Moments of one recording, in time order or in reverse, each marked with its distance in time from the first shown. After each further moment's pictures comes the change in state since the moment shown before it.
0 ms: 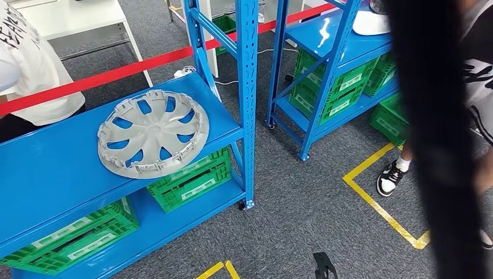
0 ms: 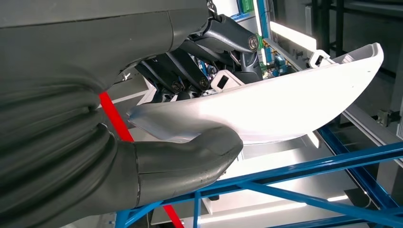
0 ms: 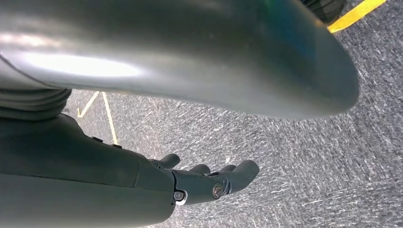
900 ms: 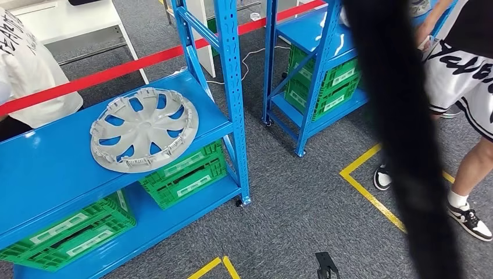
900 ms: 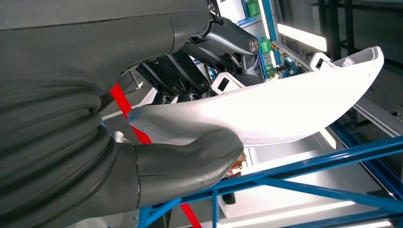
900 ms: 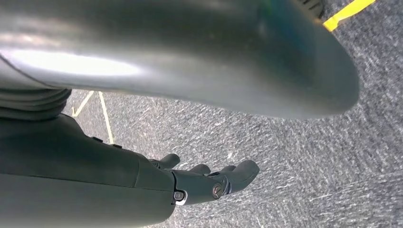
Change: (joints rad) left arm 0.045 0.109 -0.012 0.020 0.045 0.007 -0.030; right arm 0.001 0.001 0.000 0.000 0.001 0.001 -0.011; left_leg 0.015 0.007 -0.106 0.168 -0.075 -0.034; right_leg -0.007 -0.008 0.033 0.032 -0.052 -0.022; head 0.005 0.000
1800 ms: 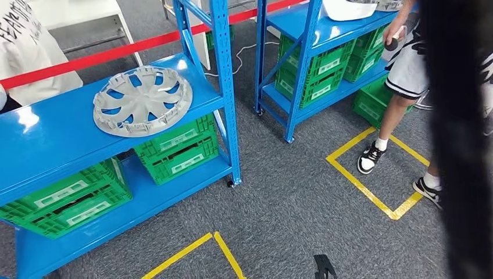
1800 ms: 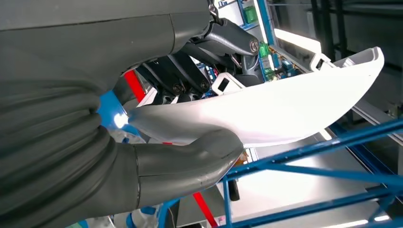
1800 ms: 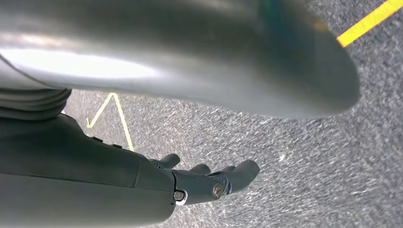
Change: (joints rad) left arm 0.046 0.027 0.009 -0.027 -0.038 -0.014 -0.029; right arm -0.003 0.019 -0.018 0.001 -0.040 -0.024 0.039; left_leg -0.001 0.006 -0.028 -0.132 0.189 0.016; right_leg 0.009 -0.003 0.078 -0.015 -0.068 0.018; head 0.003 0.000
